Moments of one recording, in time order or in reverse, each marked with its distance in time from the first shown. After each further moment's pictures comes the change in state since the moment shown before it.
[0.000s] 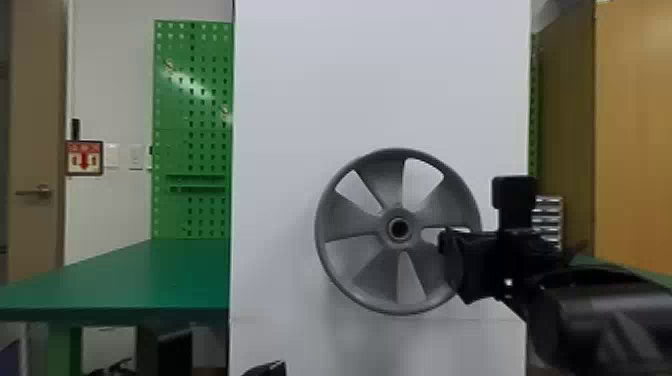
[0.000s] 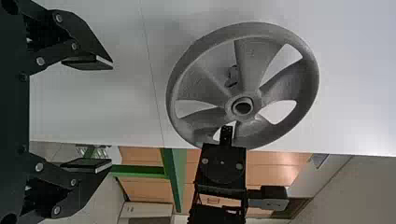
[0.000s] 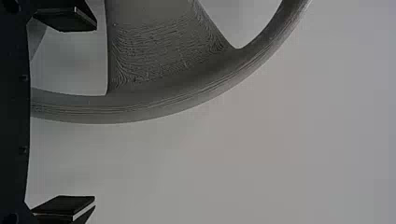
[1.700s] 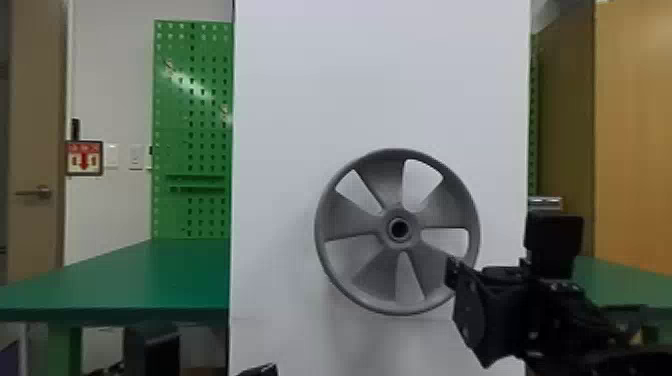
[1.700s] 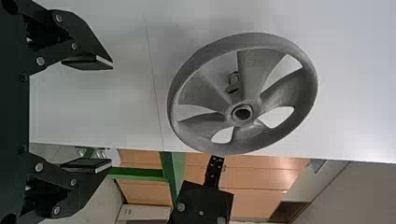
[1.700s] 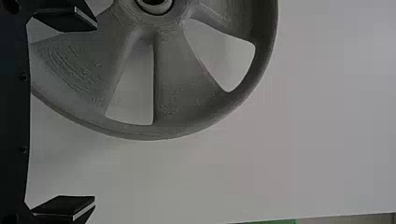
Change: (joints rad) left arm 0.021 -0.001 0.027 -0.007 0.008 -0.003 -0.003; right arm 0.336 0.019 -0.025 -0.449 -0.054 0.027 -0.001
